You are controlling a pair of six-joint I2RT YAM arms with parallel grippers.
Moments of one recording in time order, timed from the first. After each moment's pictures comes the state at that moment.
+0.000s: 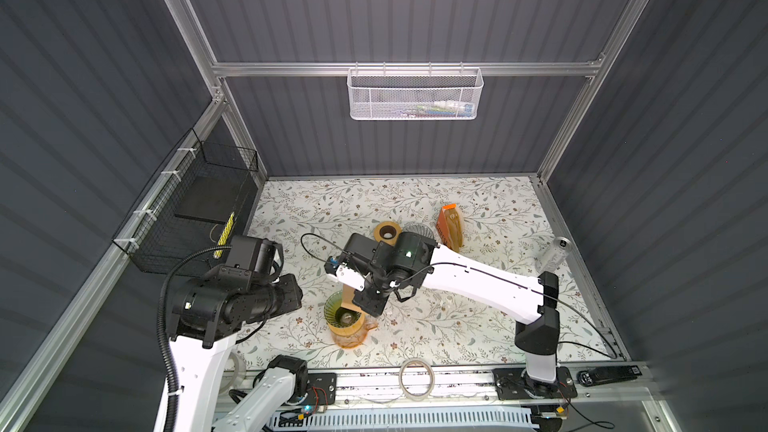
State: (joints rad) left arm -0.25 0.89 1.45 -1.68 0.01 -0.47; right arm 1.25 1.96 2.09 -1.28 -0.07 0.05
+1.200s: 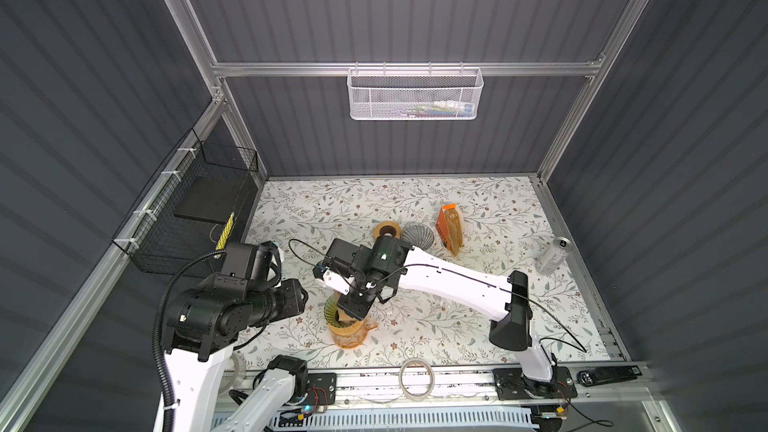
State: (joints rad) left arm -0.25 0.85 1.43 -1.65 0.10 -0.43; right arm 1.25 2.12 2.23 -1.30 -0.17 0.15
